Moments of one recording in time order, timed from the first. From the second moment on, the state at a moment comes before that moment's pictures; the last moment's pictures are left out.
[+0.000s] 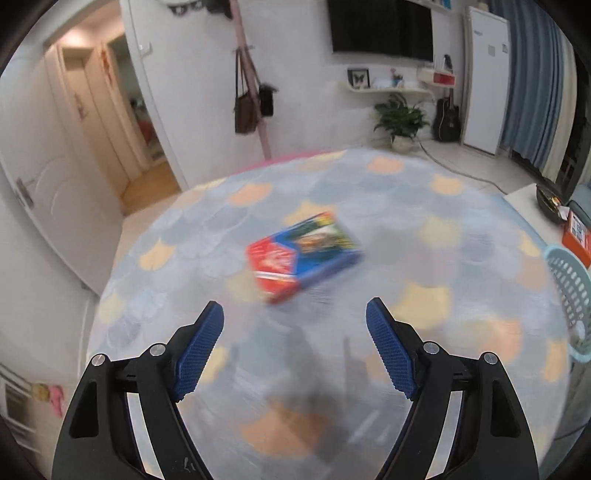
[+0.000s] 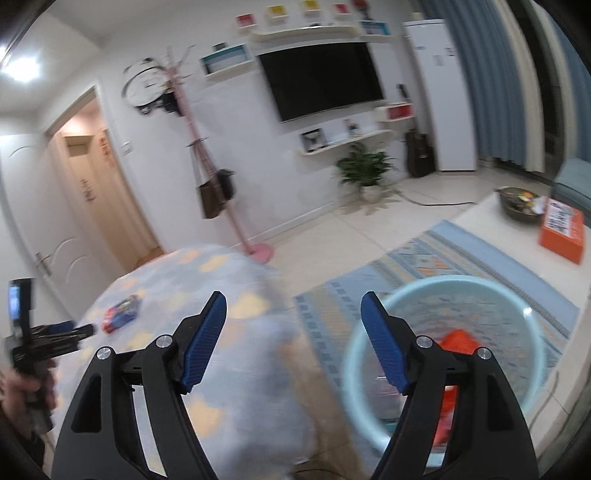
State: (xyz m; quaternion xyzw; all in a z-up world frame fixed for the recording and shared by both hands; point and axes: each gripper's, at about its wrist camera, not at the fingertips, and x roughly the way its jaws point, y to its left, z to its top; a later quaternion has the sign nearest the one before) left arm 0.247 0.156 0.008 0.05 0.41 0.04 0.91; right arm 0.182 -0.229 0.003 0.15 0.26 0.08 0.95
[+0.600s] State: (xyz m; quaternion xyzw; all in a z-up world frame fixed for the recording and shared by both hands) left arm 0.347 0.145 -0.037 0.02 0.47 0.13 0.87; right arm 0.199 -0.142 -0.013 0.12 0.30 0.13 0.94
